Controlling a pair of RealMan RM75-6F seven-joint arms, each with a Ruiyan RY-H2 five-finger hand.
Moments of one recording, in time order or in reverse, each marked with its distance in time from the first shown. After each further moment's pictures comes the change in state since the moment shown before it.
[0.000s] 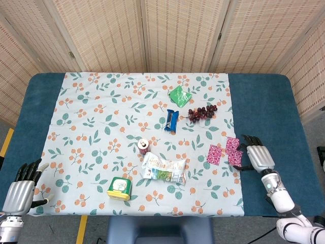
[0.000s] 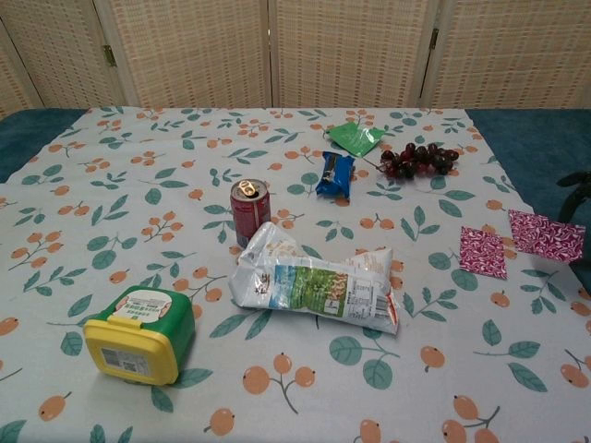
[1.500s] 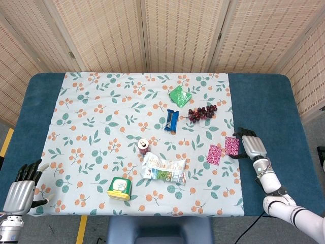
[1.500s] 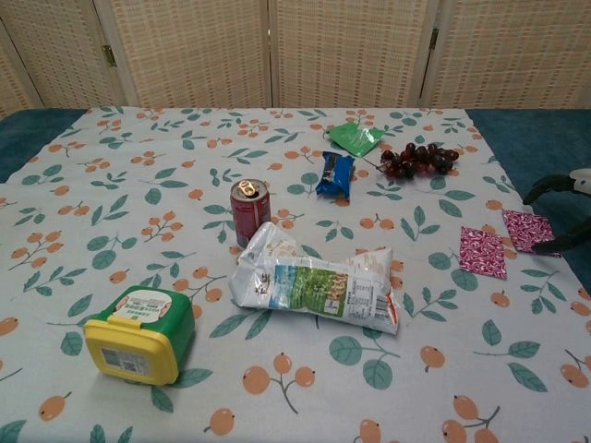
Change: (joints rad) left arm -0.001 -0.007 -0.001 0.014 -0.013 -0.014 -0.009; right arm 0.126 -0.146 0.064 0.264 0.123 -0.217 0.063
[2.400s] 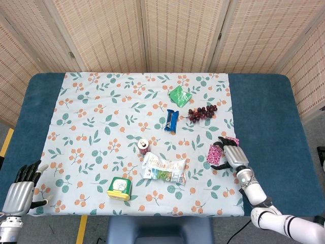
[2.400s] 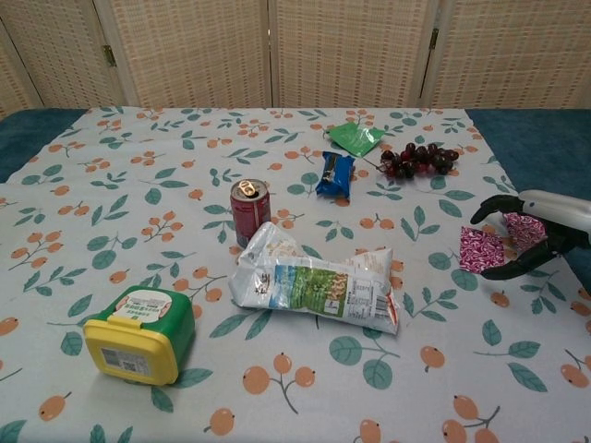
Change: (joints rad) left arm 0.004 -0.010 0.005 0.032 0.002 0.000 -0.030; right arm -0.014 0.006 -0.019 -0.307 0.100 0.102 -0.192
